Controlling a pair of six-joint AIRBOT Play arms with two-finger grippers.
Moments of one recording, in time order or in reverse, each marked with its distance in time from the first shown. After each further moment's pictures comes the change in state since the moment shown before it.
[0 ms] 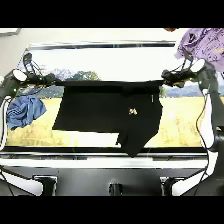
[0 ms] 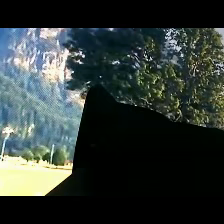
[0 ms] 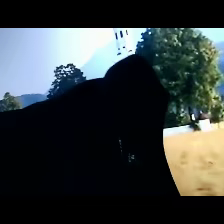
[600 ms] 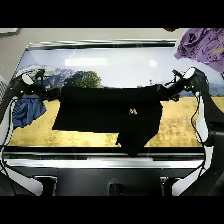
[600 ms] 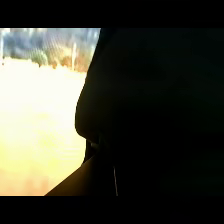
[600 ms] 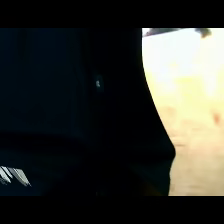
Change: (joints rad) left arm -0.001 -0.088 0.007 0.065 -0.341 -0.003; right arm -0.001 -0.084 -0.039 -0.018 0.264 -0.015
